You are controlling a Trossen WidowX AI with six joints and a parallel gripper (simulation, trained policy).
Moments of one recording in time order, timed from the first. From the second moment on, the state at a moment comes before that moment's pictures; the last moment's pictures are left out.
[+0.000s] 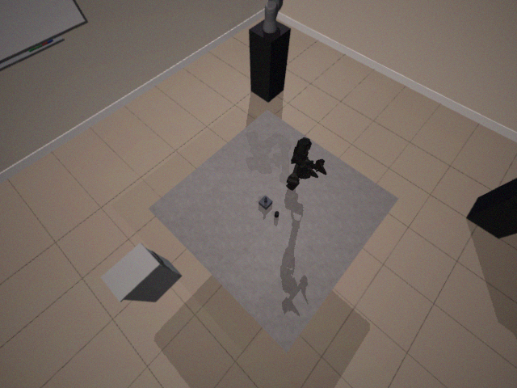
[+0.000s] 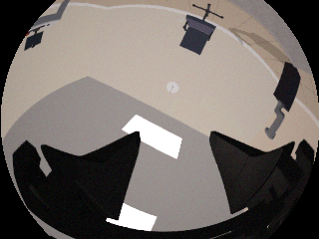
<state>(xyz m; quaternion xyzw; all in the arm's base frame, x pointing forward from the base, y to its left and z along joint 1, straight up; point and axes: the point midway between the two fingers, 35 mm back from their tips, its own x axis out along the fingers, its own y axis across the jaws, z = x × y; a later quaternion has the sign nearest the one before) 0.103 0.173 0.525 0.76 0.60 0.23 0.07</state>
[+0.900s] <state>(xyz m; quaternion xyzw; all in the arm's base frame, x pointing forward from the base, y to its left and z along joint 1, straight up) 0.131 0.181 0.464 0.78 0.62 0.02 0.01</state>
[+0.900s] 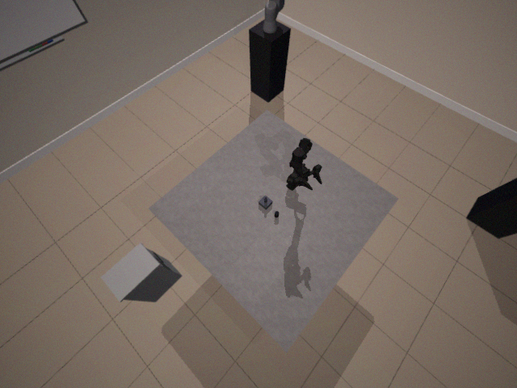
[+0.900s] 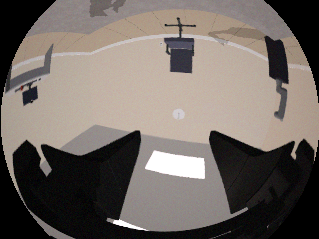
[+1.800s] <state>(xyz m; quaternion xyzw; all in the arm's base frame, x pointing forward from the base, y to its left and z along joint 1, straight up) 0.156 0.180 0.400 0.78 0.59 -0.17 -0.07</state>
